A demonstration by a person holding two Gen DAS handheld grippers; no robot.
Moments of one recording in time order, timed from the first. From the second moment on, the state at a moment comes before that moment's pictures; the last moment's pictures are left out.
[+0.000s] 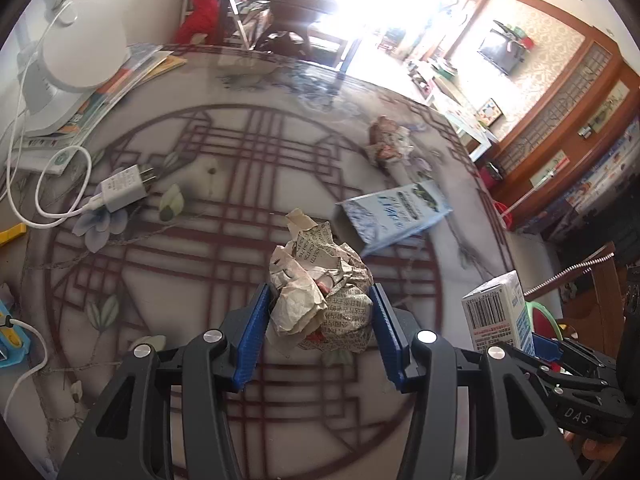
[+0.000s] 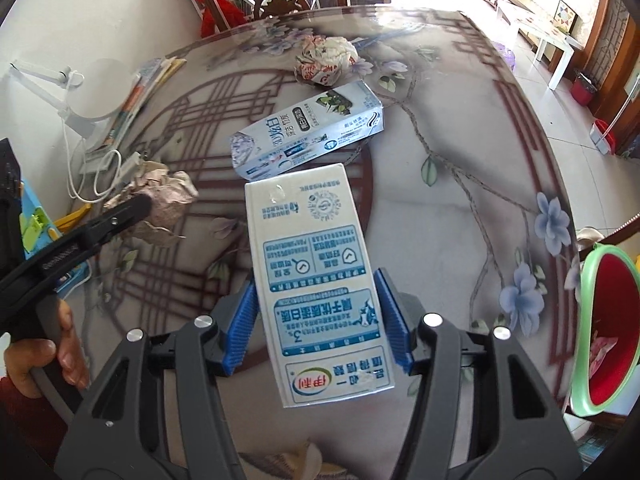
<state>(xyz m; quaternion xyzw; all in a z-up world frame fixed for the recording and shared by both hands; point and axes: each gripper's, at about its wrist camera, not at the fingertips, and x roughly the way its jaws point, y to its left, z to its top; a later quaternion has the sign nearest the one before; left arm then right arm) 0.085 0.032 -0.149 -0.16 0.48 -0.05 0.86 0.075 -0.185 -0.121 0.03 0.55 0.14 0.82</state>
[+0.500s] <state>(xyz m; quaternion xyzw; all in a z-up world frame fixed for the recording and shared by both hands) 0.059 -0.034 -0.128 -0.13 0.48 -0.14 0.86 0.010 -0.233 -0.090 0.08 0.52 0.07 0.85</state>
